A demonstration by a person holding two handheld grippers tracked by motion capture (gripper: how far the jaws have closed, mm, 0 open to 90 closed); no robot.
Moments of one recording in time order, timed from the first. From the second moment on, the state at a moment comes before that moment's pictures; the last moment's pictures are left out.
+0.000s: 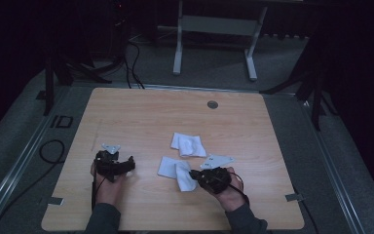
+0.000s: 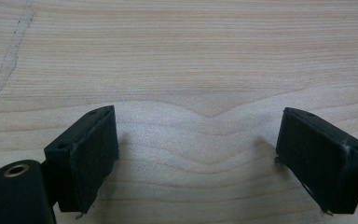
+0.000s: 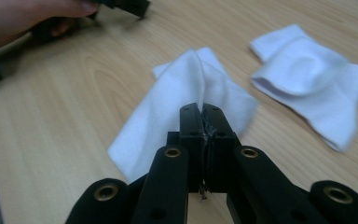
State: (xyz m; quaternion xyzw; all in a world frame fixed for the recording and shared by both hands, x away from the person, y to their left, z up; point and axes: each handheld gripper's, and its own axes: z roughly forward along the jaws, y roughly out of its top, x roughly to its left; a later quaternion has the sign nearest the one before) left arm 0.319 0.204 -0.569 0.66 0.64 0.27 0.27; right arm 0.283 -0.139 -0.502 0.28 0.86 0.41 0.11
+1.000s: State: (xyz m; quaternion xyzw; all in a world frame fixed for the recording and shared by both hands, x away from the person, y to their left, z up) left arm 0.319 0.204 -0.569 0.66 0.64 0.27 0.27; right arm 0.312 -0.217 -0.506 0.39 0.83 0.35 0.17
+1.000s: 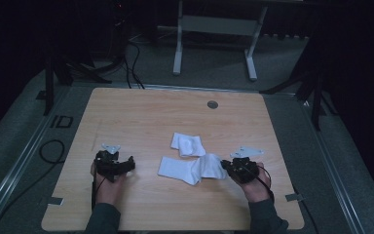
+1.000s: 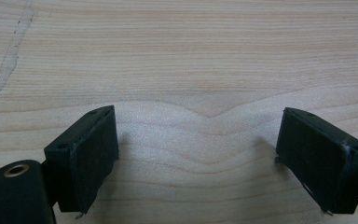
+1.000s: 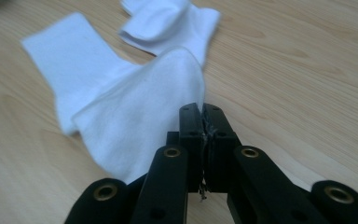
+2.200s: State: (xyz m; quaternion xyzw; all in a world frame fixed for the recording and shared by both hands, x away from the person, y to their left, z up) left arm 0.319 0.204 -0.569 0.66 0.64 0.27 0.27; right arm 0.308 -0.189 -0.549 0.35 0.88 0.30 0.12
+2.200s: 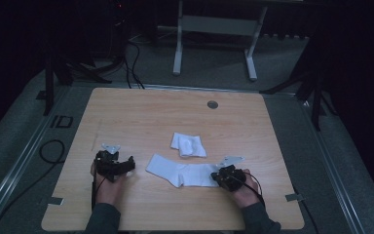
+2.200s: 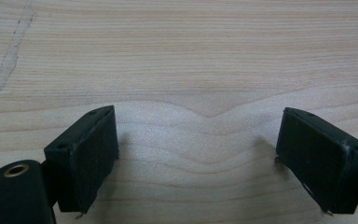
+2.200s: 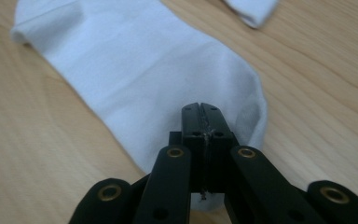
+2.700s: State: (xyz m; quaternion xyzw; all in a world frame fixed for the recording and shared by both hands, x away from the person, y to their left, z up) left arm 0.319 0.204 -0.569 0.66 0.64 0.27 0.27; right arm 0.306 -0.173 -0.542 0.32 0.89 0.31 0.11
